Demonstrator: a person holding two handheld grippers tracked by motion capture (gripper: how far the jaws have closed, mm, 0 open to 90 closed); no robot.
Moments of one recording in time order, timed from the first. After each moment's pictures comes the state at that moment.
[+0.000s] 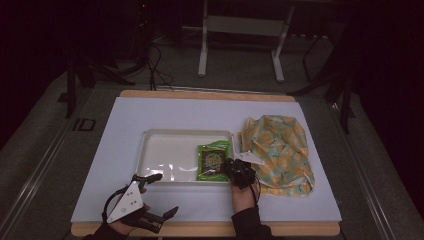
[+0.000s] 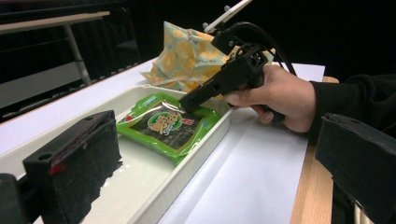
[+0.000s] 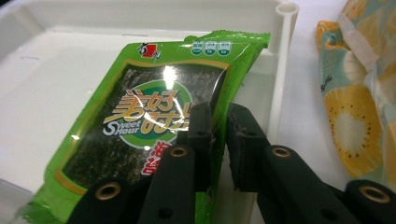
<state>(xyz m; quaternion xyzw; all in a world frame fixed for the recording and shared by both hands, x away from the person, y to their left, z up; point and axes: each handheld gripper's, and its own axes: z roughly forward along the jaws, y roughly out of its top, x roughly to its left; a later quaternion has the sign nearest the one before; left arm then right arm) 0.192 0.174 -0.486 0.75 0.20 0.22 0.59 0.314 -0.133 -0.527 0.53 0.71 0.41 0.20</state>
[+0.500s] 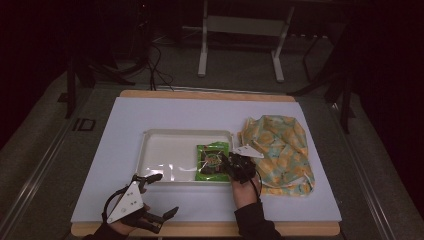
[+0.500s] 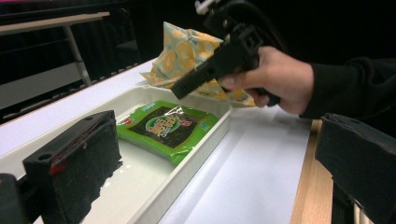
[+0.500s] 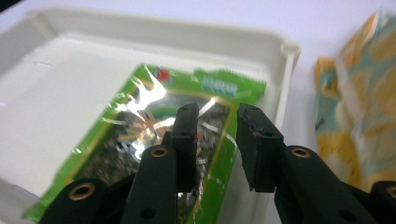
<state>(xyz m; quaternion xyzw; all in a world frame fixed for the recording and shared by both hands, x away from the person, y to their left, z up) 0.191 0.174 -0.486 0.75 0.20 0.22 0.59 0.321 -0.130 -0.502 0.50 0.73 0.41 0.22</state>
